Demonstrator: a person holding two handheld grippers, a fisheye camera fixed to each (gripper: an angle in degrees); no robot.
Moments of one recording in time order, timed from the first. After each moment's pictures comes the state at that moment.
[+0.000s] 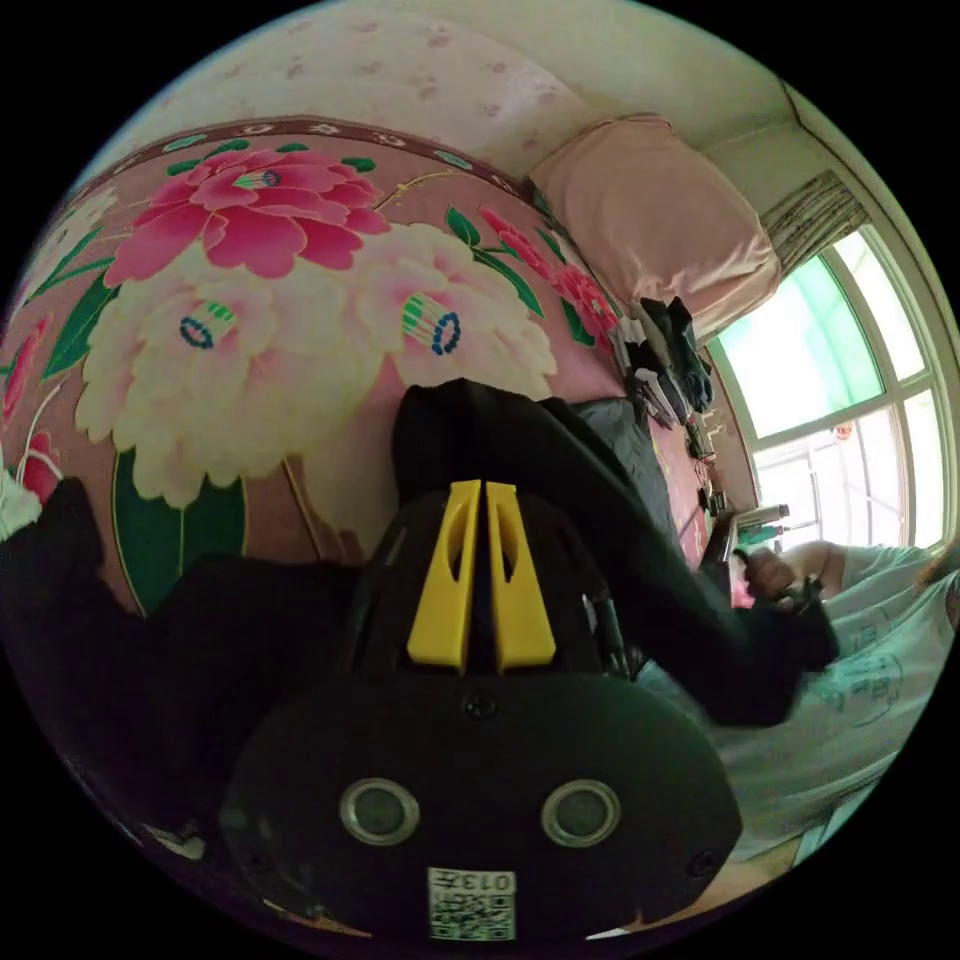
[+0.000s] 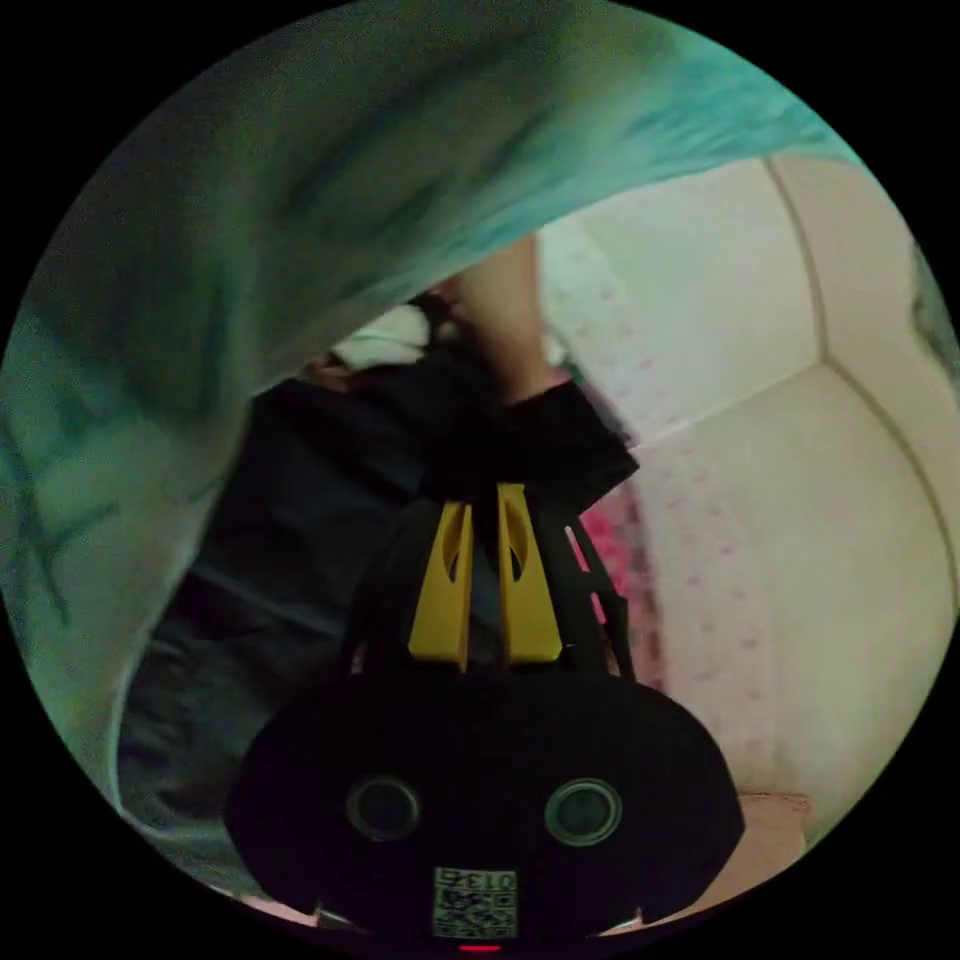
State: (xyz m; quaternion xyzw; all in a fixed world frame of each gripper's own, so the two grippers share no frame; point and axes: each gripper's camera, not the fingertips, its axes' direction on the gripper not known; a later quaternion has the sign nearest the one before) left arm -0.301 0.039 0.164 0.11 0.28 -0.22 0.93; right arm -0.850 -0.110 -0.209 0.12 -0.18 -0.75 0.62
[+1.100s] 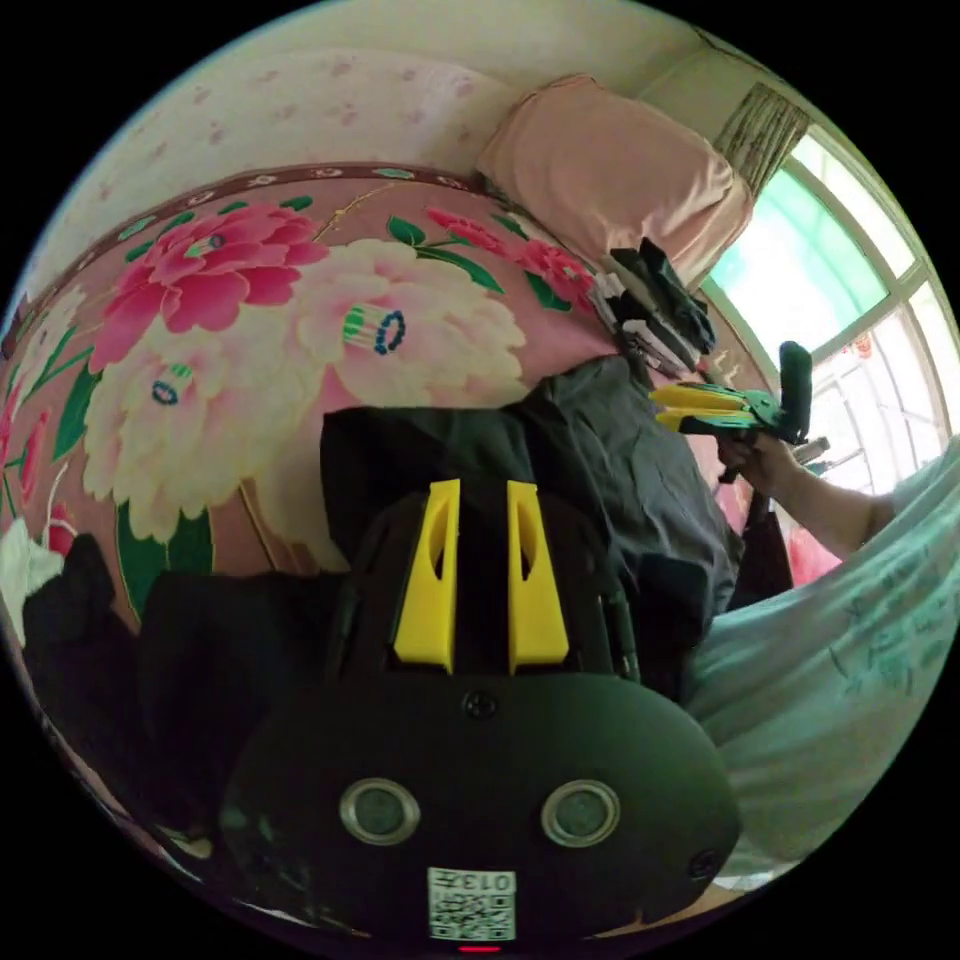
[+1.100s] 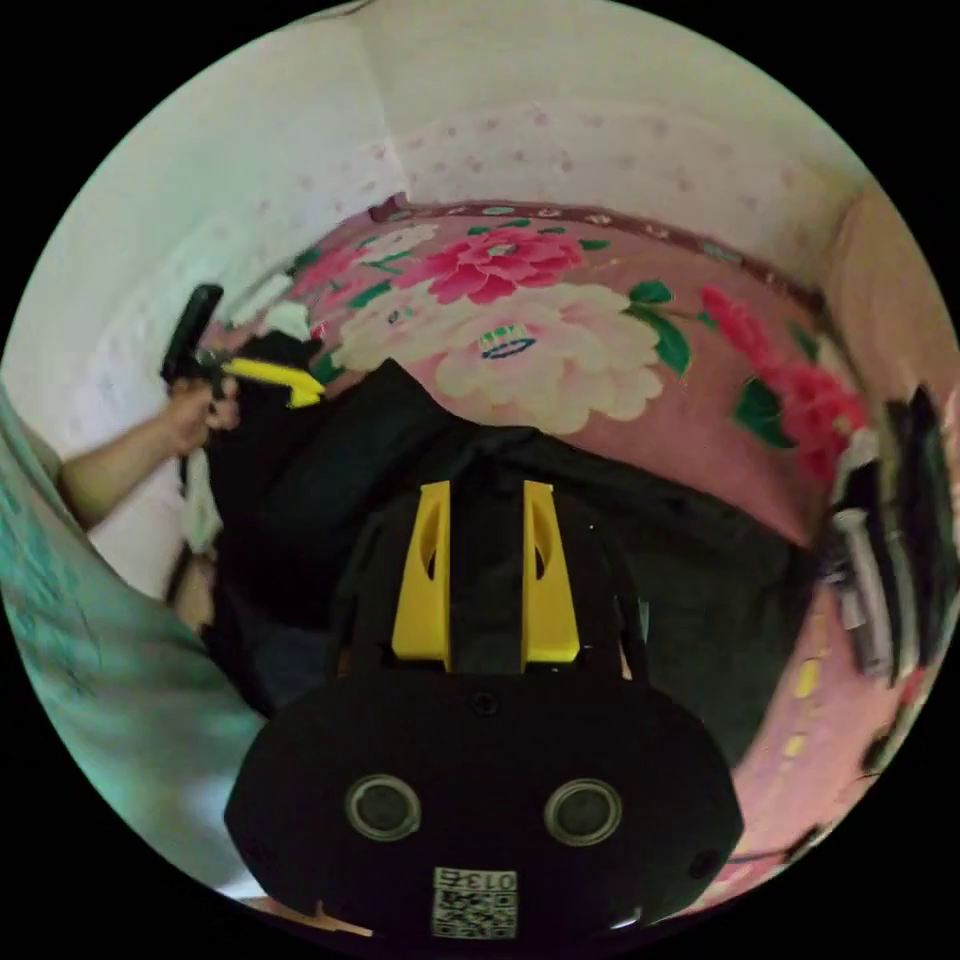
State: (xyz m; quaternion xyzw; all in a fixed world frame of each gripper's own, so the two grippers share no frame) left arm -0.180 0.020 0.156 0.10 0.15 -0.13 0.97; right arm -0.600 -0.230 0.034 -0.18 -0.23 -0.17 0.94
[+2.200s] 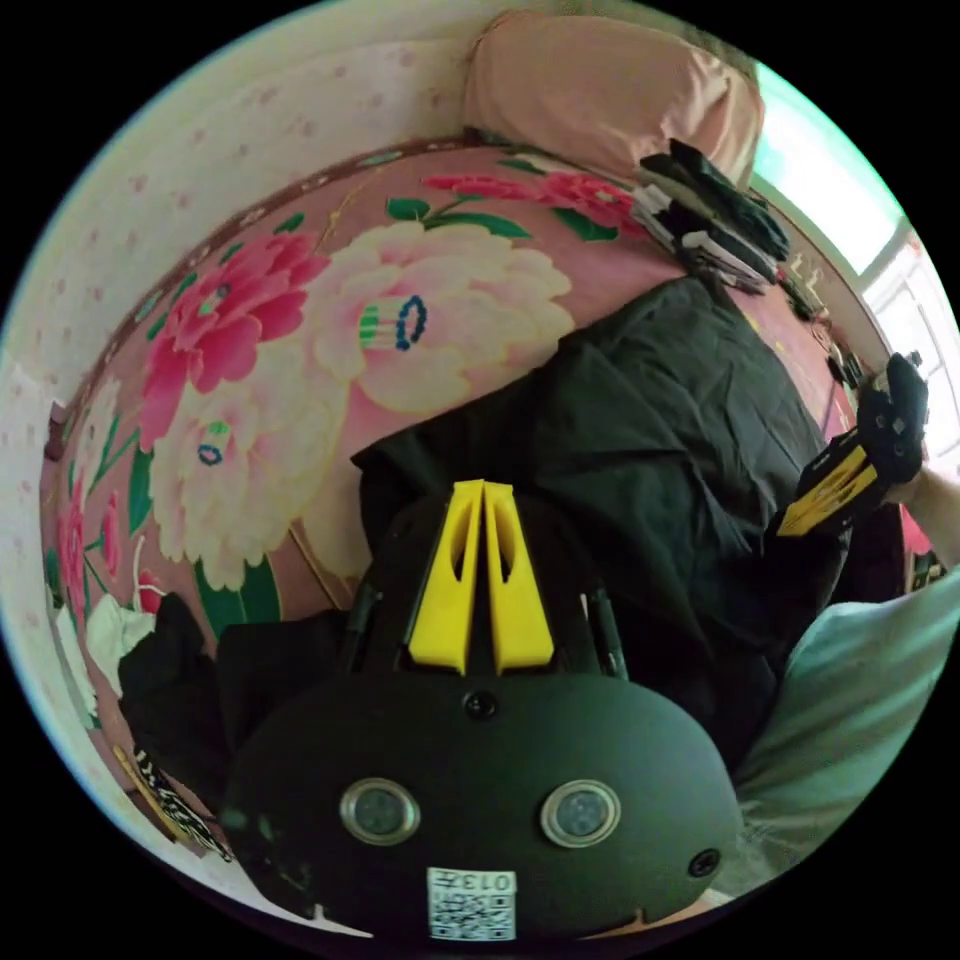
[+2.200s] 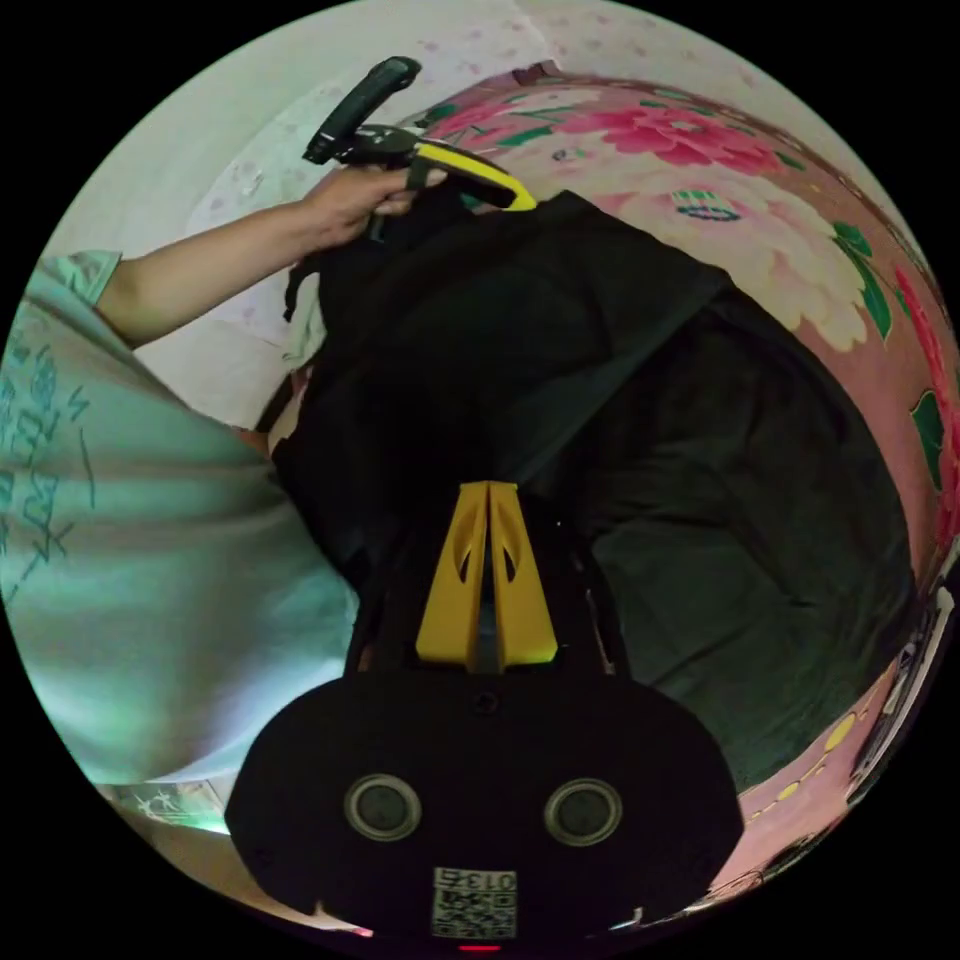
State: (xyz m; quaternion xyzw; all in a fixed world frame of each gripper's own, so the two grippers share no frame) left arm 0.012 0.009 0.135 0.06 0.02 -0.03 1.00; right arm -0.603 -0.121 0.014 -0.34 -0.30 -0.36 0.82
